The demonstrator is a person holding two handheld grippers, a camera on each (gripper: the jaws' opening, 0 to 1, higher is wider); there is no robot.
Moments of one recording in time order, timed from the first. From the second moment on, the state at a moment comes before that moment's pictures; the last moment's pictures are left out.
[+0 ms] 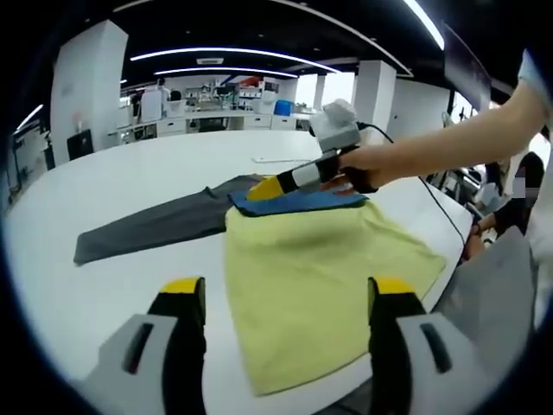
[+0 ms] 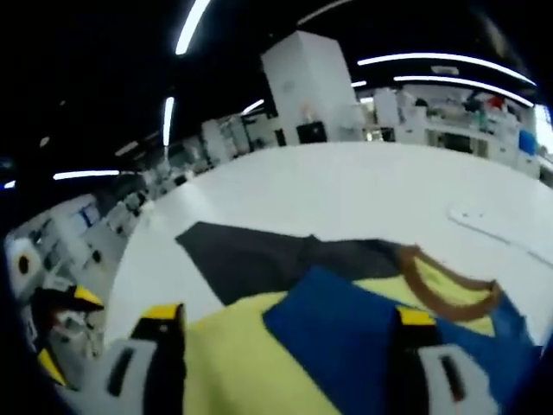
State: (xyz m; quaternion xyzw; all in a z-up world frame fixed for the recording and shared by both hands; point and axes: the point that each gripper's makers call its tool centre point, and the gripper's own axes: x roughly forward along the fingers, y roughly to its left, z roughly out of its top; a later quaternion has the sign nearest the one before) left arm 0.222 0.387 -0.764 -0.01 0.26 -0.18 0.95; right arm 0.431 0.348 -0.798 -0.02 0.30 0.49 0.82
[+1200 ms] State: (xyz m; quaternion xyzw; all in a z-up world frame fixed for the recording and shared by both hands) left arm 0.217 0.378 -0.767 -0.01 0.26 -0.21 0.94; right arm 0.463 0.120 -0.809 0.03 0.37 0.33 0.87
